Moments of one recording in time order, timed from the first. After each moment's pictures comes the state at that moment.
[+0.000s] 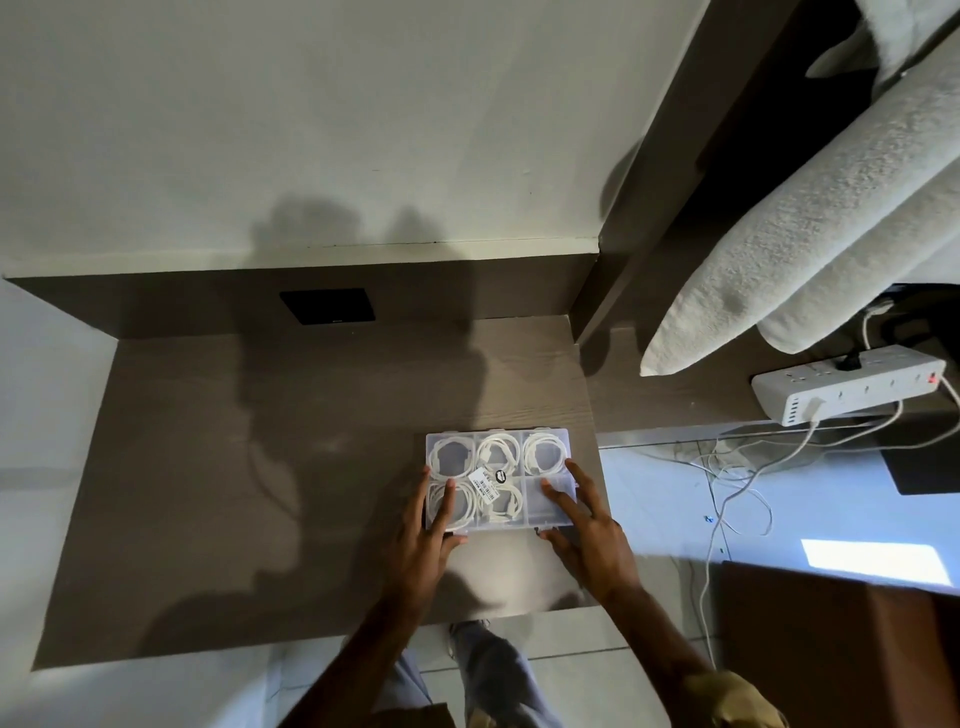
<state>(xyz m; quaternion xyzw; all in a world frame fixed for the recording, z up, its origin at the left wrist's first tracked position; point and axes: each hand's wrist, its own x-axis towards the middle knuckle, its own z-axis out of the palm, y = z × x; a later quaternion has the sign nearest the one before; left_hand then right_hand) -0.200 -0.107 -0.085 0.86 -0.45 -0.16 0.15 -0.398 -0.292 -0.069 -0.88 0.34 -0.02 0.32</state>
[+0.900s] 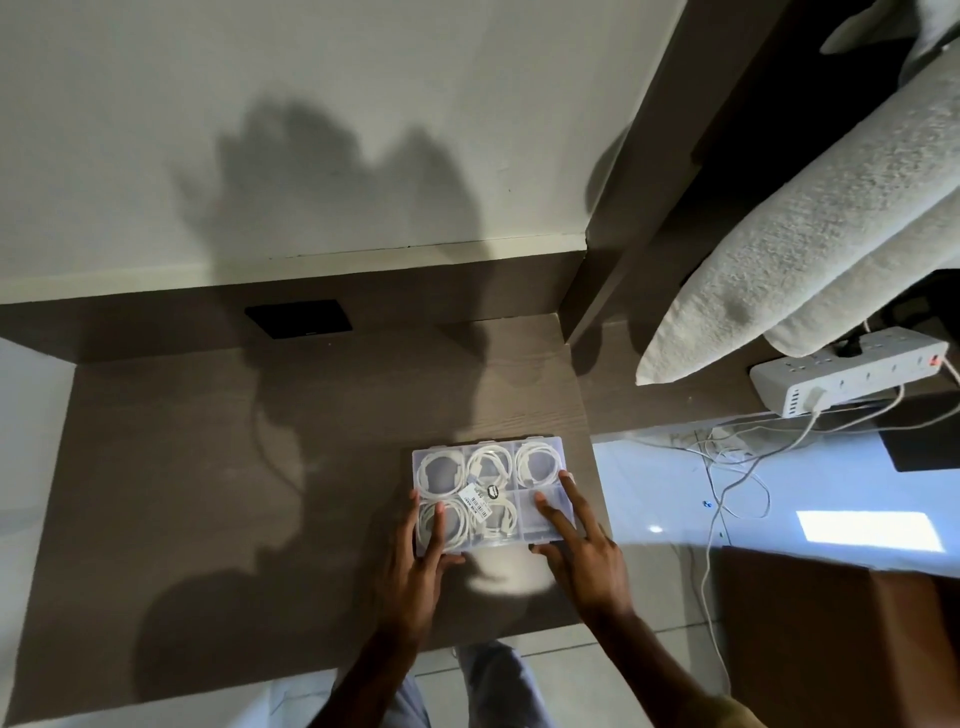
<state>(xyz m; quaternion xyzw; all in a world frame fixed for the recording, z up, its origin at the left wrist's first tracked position) -0.206 -0.106 -0.093 0.85 -0.45 -0.18 0.22 -0.395 -0.280 -0.083 -0.88 0.38 -0.06 0.27</state>
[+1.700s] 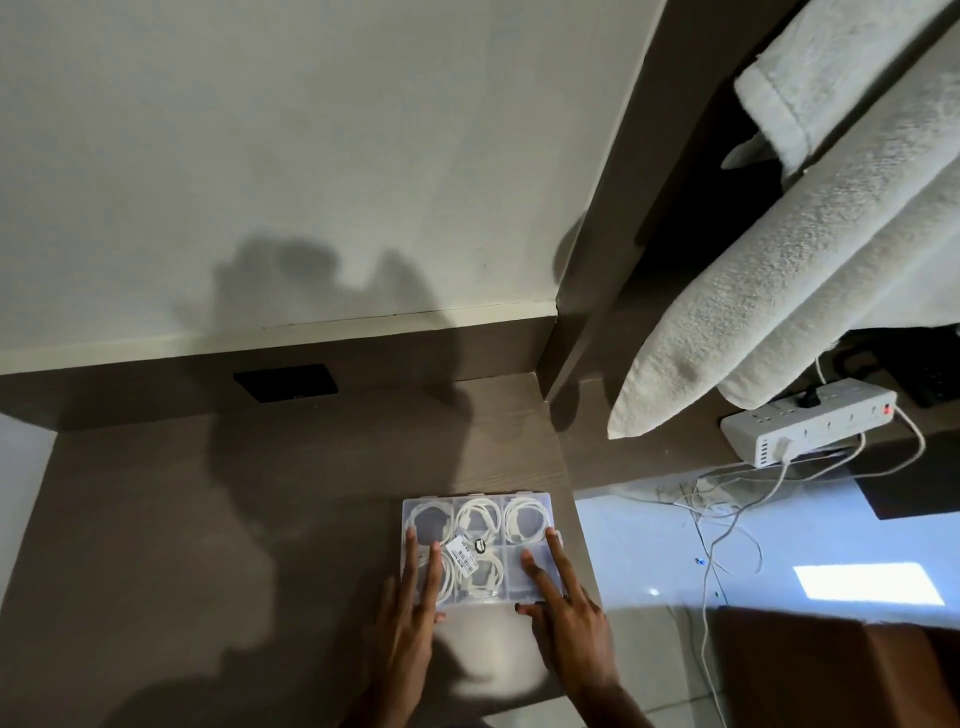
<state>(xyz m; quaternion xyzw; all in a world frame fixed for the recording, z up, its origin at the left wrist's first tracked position) -0.205 -0.131 -0.076 0.84 -0.45 -0.26 0.14 -0.389 -0.274 -0.076 -0.87 0.40 -0.04 0.27</state>
